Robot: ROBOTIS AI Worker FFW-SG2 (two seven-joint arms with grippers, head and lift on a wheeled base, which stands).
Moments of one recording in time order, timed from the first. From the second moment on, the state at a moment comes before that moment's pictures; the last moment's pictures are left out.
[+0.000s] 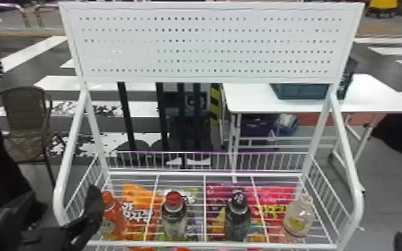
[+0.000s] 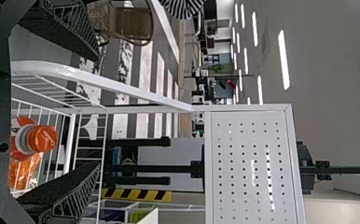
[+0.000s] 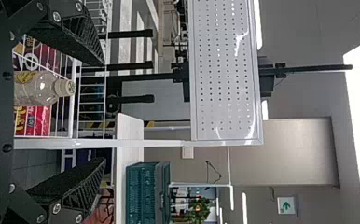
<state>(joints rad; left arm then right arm) 0.60 0.29 -0.07 -2.56 0.20 0.44 0.53 1.03 -0.38 -0.32 -2.40 -0.50 -0.19 0.09</state>
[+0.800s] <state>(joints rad) 0.59 0.30 -0.14 -2.56 0.13 0.44 0.53 0.98 -0.41 -0.26 -2.43 -0.51 -0.12 0.01</state>
